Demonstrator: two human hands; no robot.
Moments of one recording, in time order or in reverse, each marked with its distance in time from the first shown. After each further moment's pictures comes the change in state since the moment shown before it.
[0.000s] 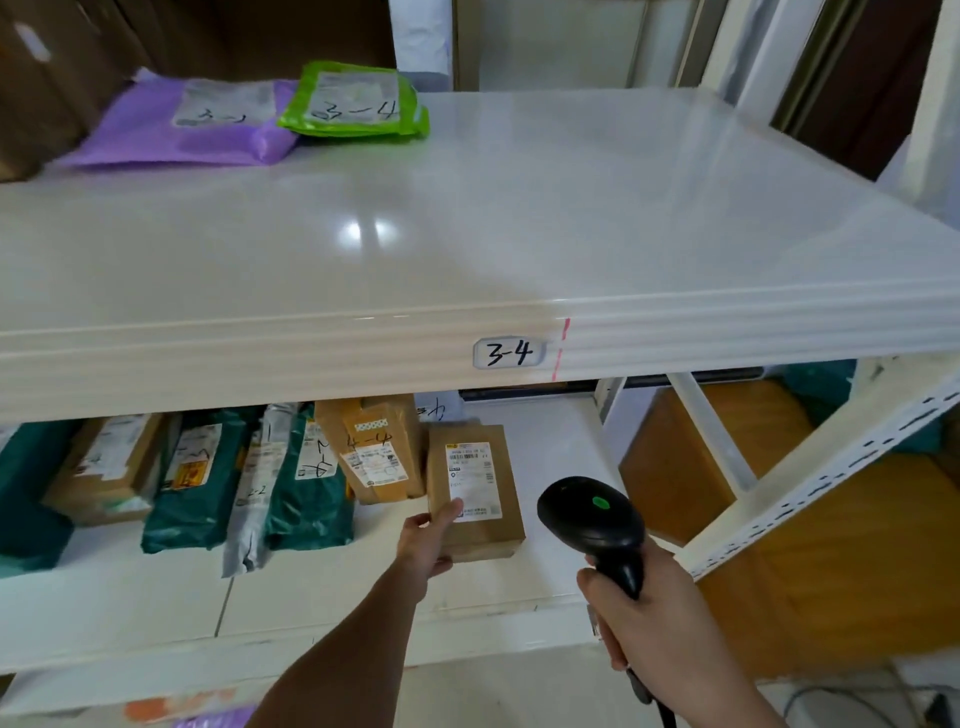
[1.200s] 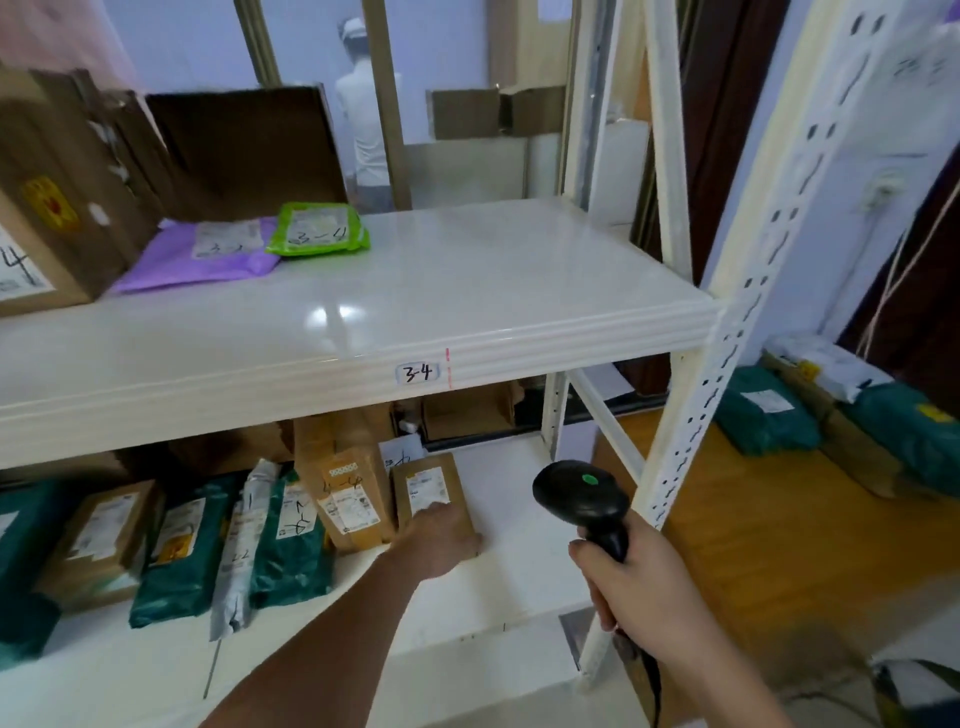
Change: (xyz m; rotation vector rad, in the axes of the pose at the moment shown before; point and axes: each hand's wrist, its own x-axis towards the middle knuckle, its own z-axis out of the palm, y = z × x) left_hand -0.136 0.062 0.039 1.243 -0.128 0.574; right_hand -0.087 0.000 -0.052 0.099 0.153 -0.150
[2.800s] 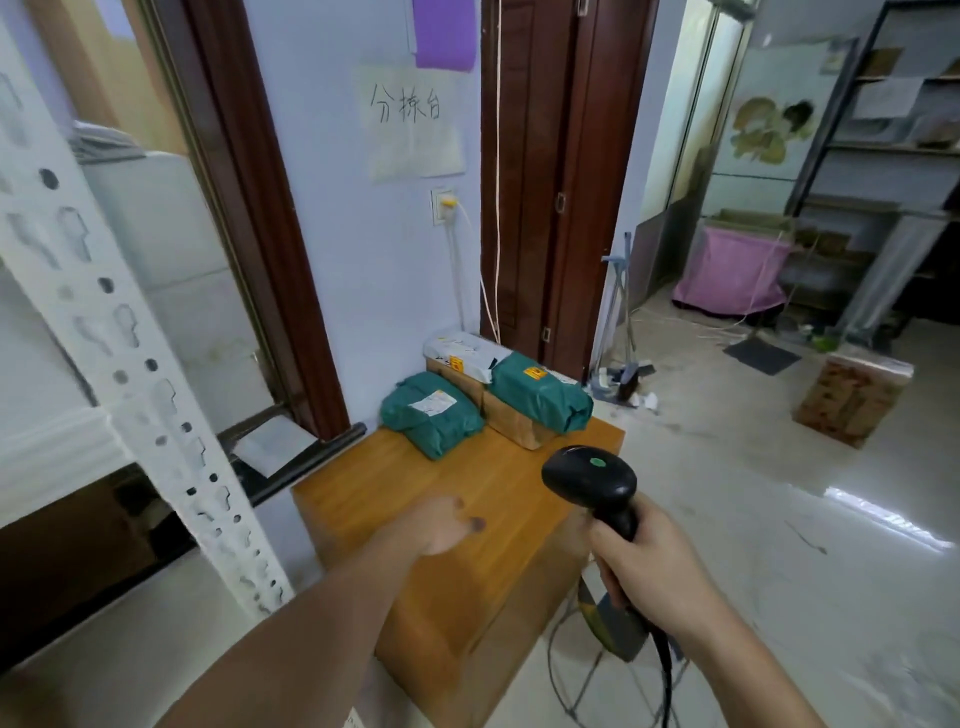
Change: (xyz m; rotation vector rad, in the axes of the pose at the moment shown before) left_hand 0.076 0.456 0.208 0.357 -0.346 0.547; right_hand -0.060 0.155 -0.337 0.056 0.682 0.082
